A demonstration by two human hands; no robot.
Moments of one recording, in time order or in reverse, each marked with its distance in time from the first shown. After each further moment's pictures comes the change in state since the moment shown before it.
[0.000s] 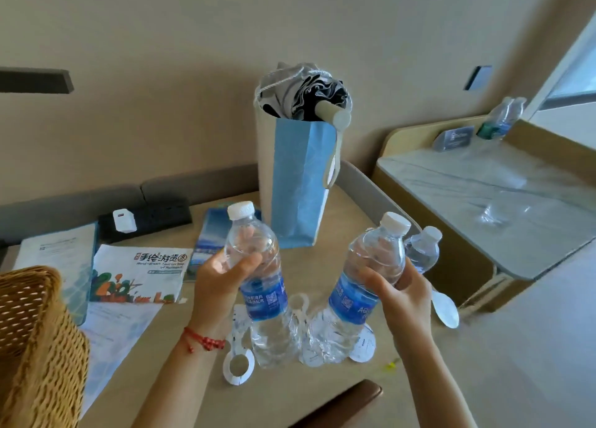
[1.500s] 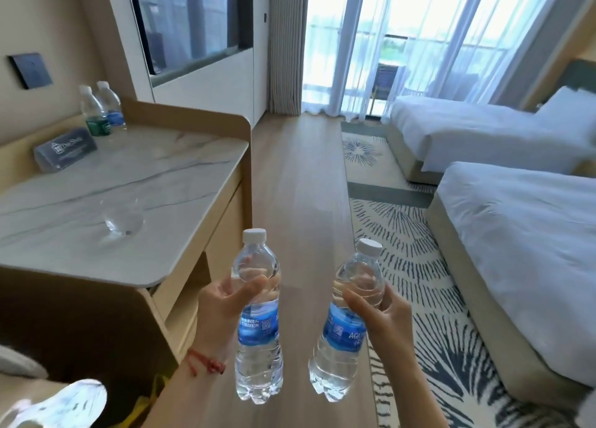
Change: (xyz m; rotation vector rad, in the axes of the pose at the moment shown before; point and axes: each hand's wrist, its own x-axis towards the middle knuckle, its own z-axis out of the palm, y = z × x) left_hand -0.207 -0.144 0.544 0.003 -1.014 -0.271; right_hand -0.132 -0.026 -0.519 -0.218 0.950 0.081
